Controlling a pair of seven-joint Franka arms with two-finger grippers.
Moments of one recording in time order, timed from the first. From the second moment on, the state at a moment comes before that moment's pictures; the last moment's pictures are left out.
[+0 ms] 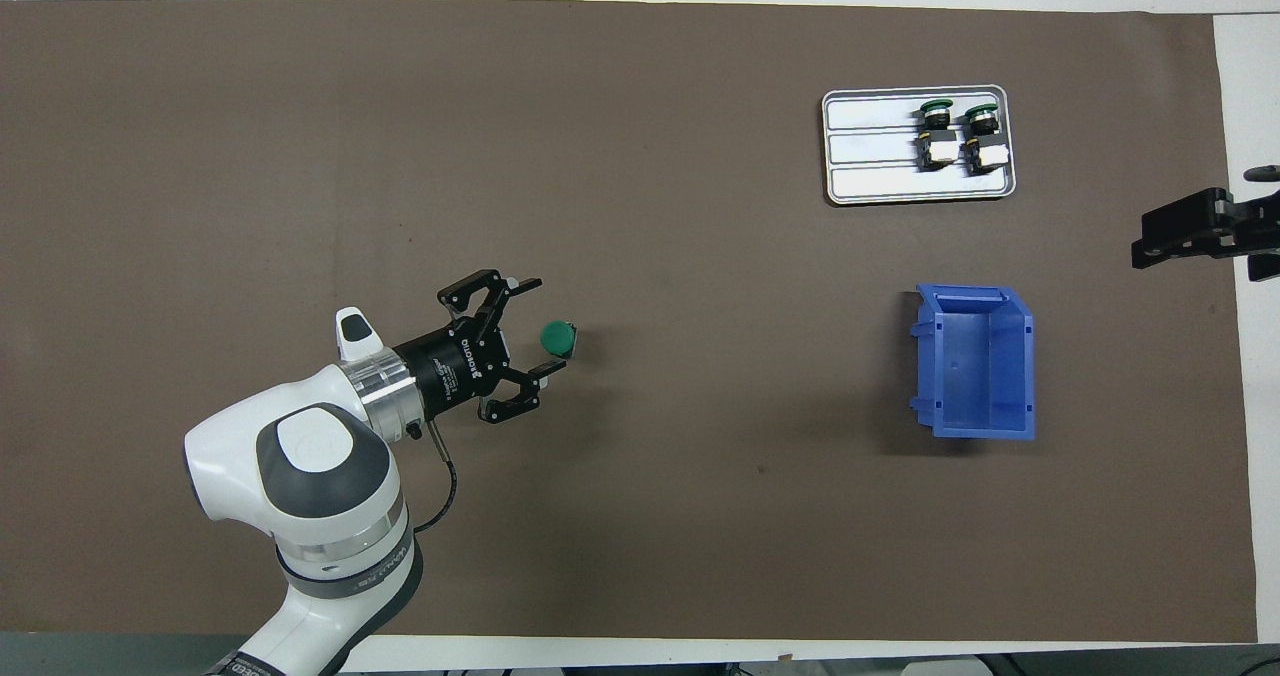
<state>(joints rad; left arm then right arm) -0.61 -0.07 -0.04 -2.43 -1.93 2.67 -0.44 -0.08 -0.03 0.02 -1.63 0.00 1.49 0.08</state>
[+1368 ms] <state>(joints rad) -0.61 -0.09 -0.04 -2.43 -1.62 2.65 -0.48 -0.08 -0.03 0.02 -1.63 0.00 1.49 0.08</state>
